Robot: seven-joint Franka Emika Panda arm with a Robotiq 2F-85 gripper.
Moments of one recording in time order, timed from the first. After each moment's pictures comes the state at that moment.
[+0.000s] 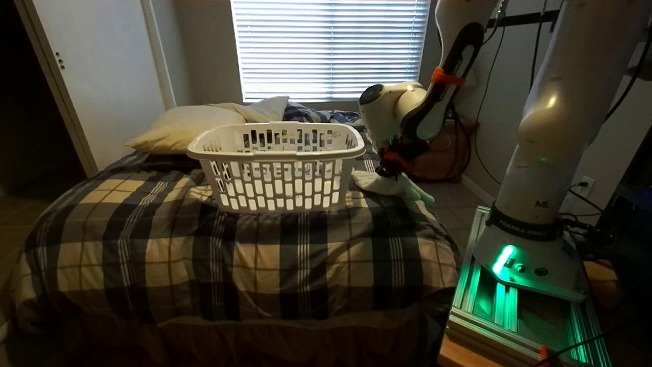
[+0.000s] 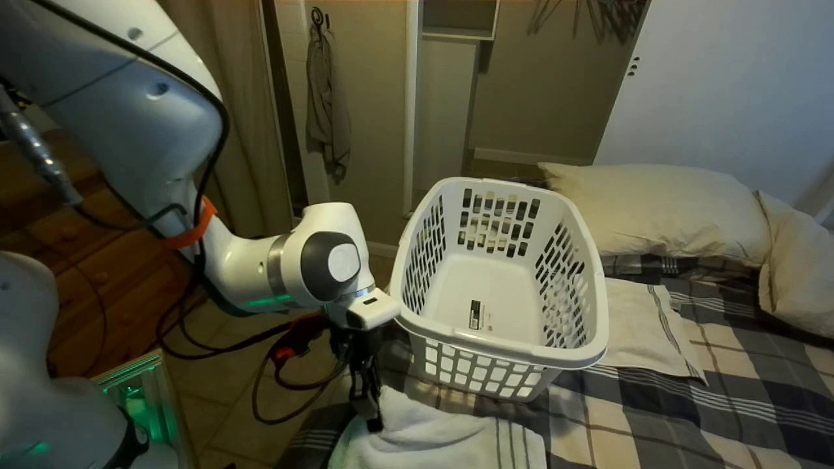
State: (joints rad) arm -0.15 -0.02 -0.09 -2.72 -1.02 2.44 1.30
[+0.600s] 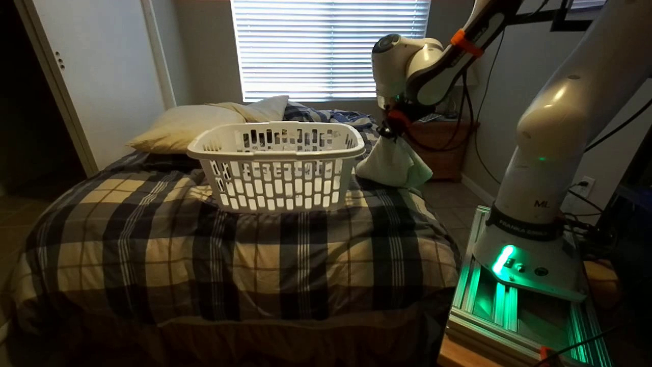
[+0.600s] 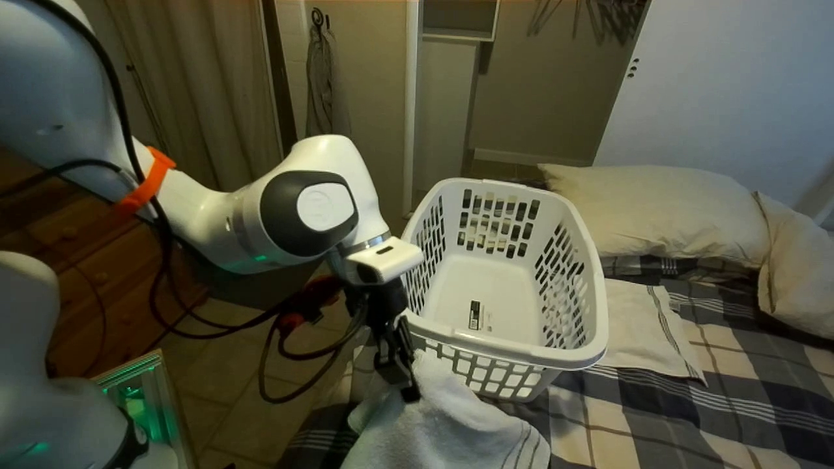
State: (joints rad) arm -0.18 -0.31 -0.14 -2.70 -0.95 2.38 1.11
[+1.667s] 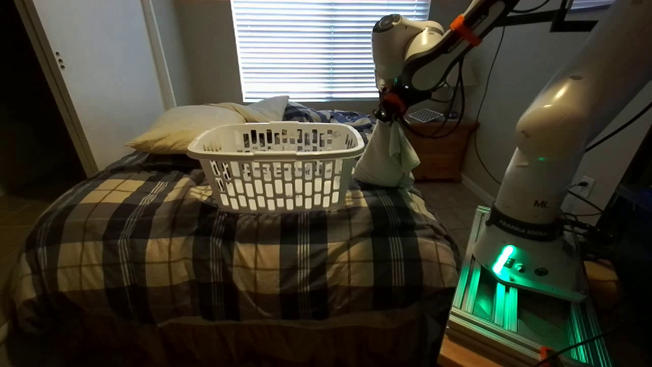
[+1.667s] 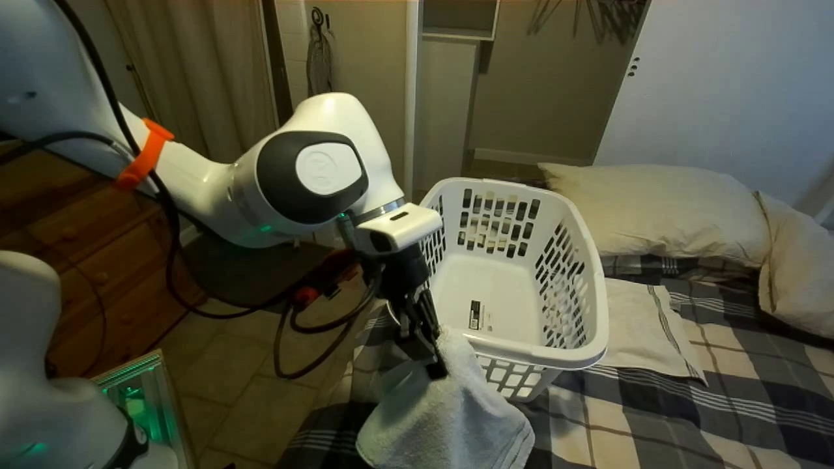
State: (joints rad) arm -0.20 -0.35 -0.14 -2.62 -0.92 2.36 1.11
